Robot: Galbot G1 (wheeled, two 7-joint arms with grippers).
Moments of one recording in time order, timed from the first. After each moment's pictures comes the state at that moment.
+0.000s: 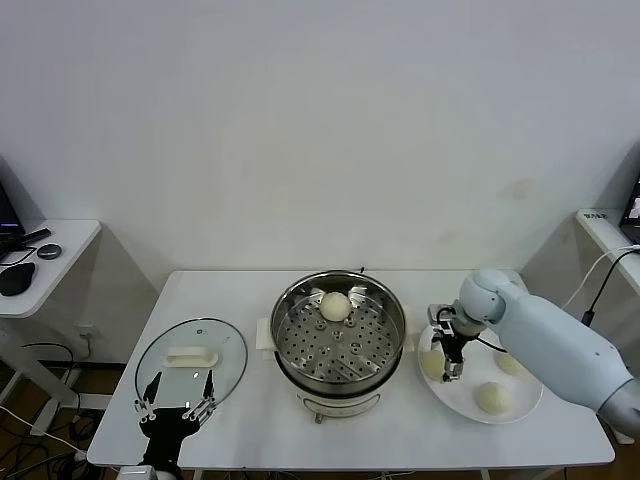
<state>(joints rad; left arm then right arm) 1.77 -1.52 -0.62 -2.23 -0.01 0.12 -0.05 -0.21 0.82 -0.53 1.26 -0.30 -0.36 -1.30</state>
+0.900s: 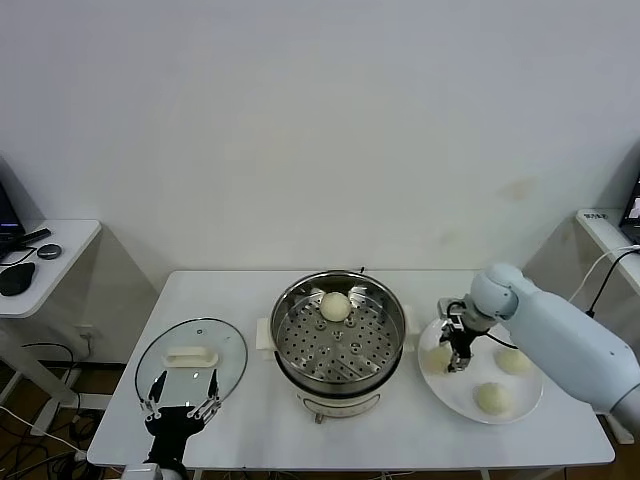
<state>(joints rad) 1.76 -1.52 -0.60 -2.22 -0.01 0.12 -0.05 -0.20 0.77 -0.50 1.28 -0.29 -0.36 -1.32</state>
